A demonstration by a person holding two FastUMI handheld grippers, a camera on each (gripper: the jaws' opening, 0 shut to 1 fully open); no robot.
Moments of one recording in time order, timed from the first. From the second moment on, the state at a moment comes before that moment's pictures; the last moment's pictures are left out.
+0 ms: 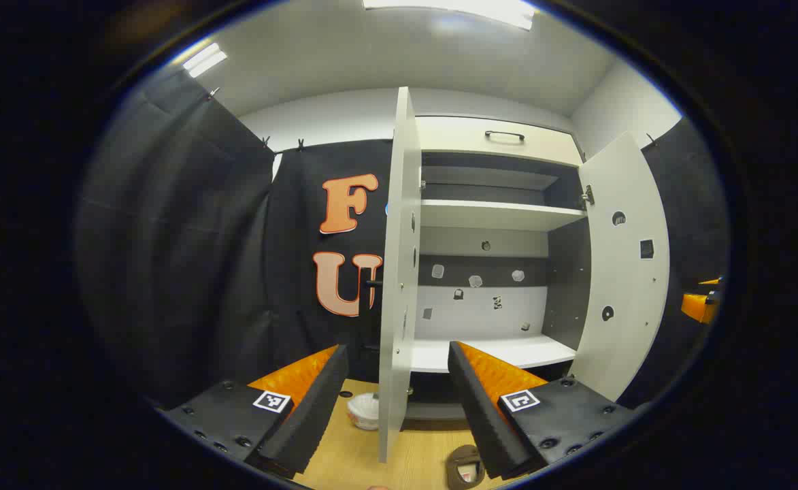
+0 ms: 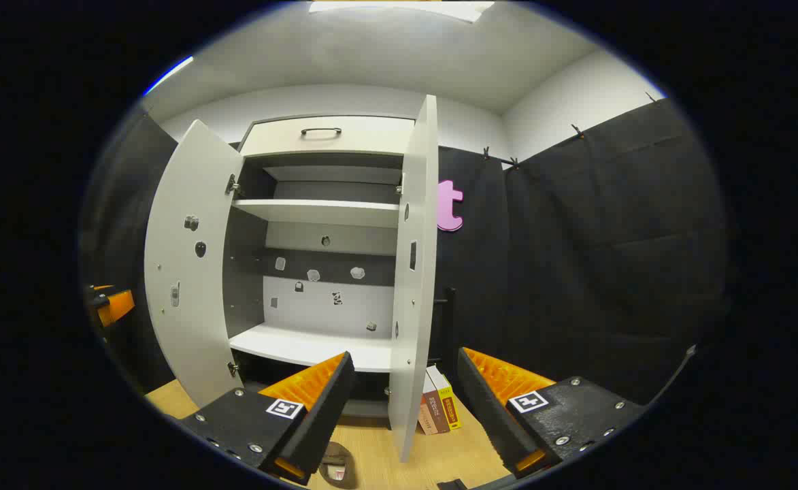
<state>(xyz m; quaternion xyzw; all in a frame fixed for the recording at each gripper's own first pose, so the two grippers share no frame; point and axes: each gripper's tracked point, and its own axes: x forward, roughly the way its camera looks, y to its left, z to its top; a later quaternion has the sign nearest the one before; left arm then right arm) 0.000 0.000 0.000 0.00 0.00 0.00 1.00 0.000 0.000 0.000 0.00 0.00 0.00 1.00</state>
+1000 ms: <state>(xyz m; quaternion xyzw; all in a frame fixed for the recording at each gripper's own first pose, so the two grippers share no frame) 0.023 0.025 -0.001 -0.02 -0.02 0.01 1.00 0.017 0.036 -0.031 0.01 0.02 0.00 1.00</state>
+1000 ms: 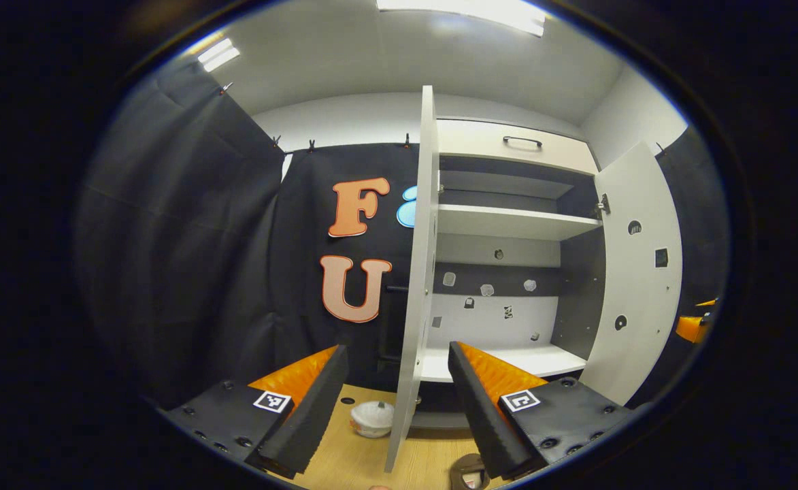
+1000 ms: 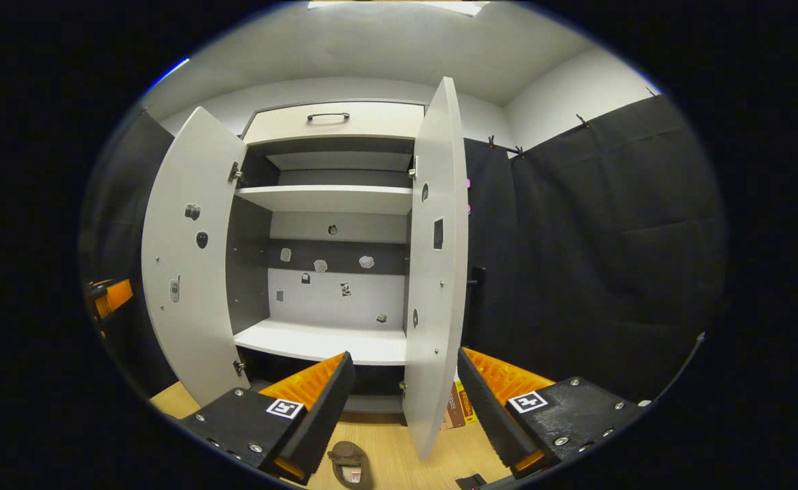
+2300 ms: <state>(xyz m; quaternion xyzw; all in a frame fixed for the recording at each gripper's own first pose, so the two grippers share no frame) -0.008 0.083 -0.011 0.02 0.01 0.06 1.00 0.018 0.124 -0.453 0.02 0.37 0.05 0.93</state>
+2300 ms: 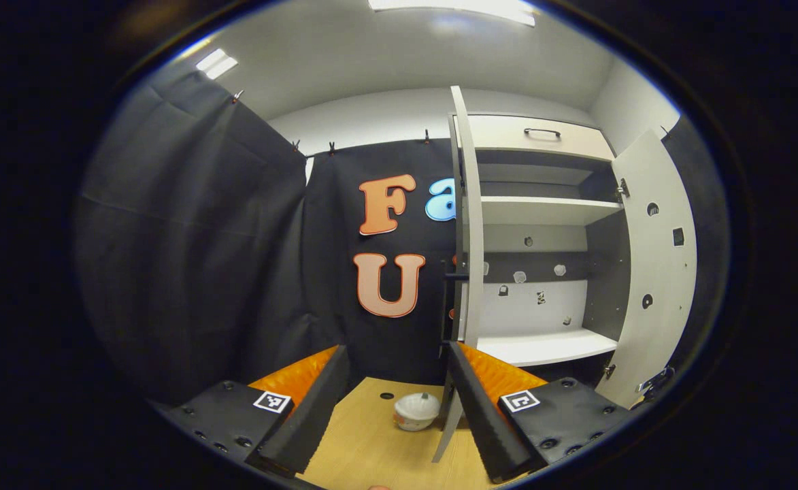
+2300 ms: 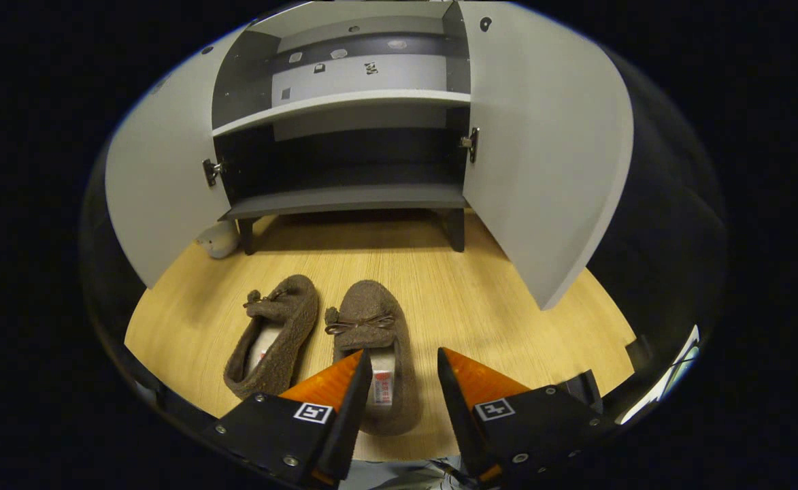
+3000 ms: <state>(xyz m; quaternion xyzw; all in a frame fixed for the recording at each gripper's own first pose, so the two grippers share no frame) -0.022 0.104 -0.021 0.02 0.02 0.08 1.00 0.029 0.126 -0.474 0.03 0.43 0.01 0.90</state>
